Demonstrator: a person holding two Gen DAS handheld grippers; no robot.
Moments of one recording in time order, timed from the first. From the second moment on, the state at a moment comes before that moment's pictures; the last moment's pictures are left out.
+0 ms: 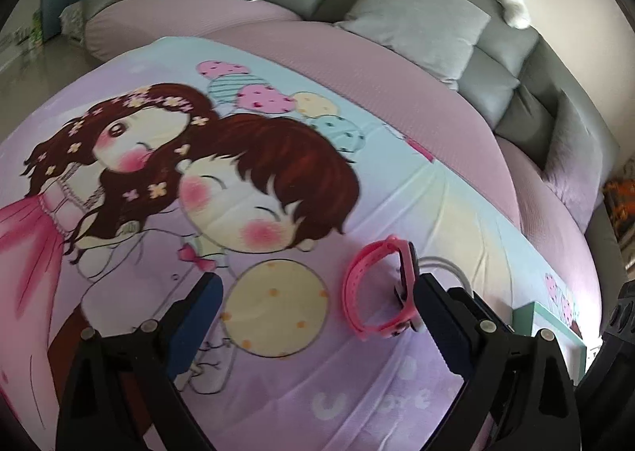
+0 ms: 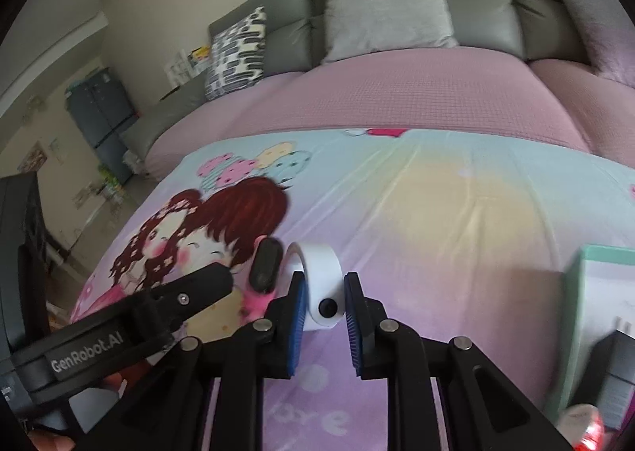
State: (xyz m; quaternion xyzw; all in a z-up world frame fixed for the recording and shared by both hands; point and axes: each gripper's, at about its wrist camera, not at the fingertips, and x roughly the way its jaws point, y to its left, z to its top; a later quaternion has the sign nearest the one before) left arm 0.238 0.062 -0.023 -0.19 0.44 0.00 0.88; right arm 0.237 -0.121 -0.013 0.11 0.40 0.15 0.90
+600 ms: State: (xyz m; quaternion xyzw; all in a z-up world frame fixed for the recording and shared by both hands) left arm 0.237 0.050 -0.017 -0.20 0.44 -0.02 0.87; right arm 0.202 -0.155 0.011 0.12 0.38 0.13 0.91
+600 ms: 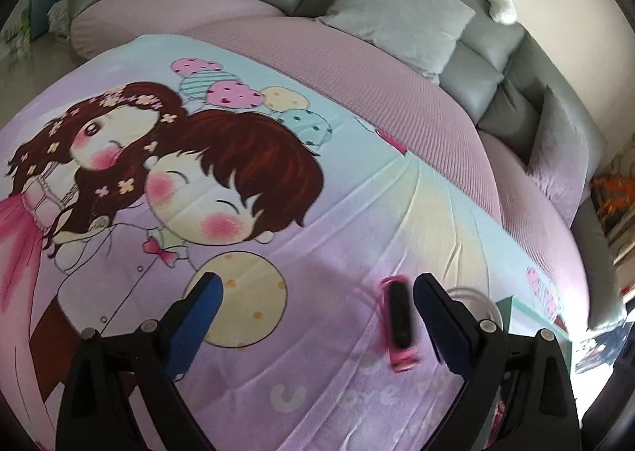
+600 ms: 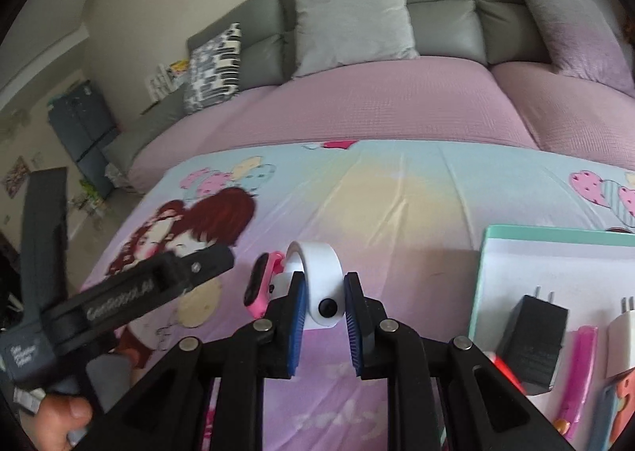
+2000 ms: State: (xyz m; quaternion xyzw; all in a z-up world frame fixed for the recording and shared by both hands) left arm 0.238 -0.040 -0.039 0.02 0.51 -0.03 0.86; right arm 0.149 -0.207 0.038 0.11 0.37 -0.01 0.92
